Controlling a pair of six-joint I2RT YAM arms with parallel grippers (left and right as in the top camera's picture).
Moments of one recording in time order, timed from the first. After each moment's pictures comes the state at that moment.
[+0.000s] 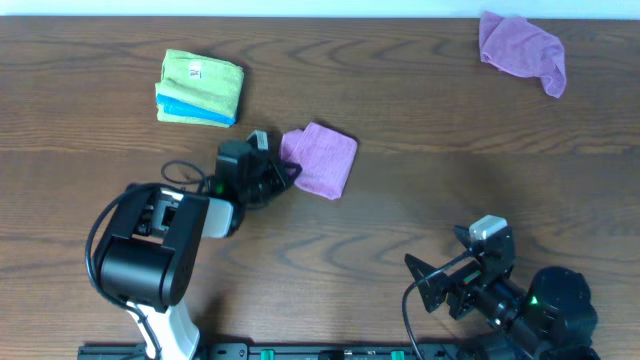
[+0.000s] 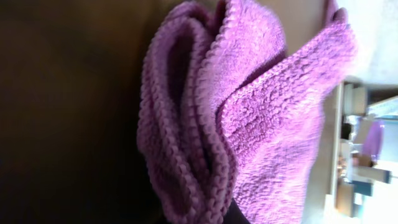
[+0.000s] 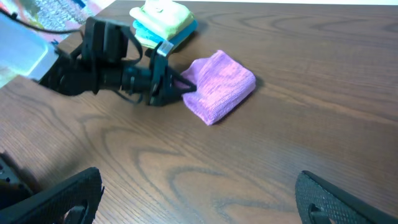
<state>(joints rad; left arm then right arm) -0.24 1.92 0.66 0.57 0.57 -0.90 0.23 0.31 0.64 -0.81 -0.40 0.13</state>
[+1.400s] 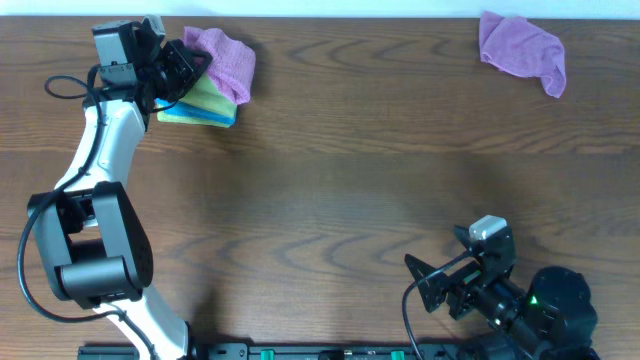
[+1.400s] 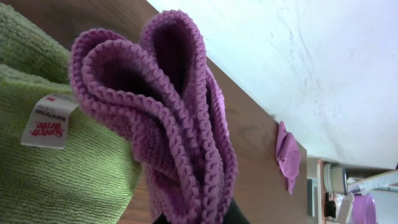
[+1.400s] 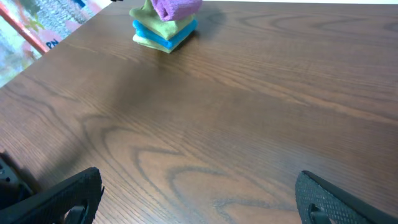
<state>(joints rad) 0.15 1.93 1.43 -0.19 0.67 -0.69 0.23 0.31 0.64 -0.81 -0.40 0.13</state>
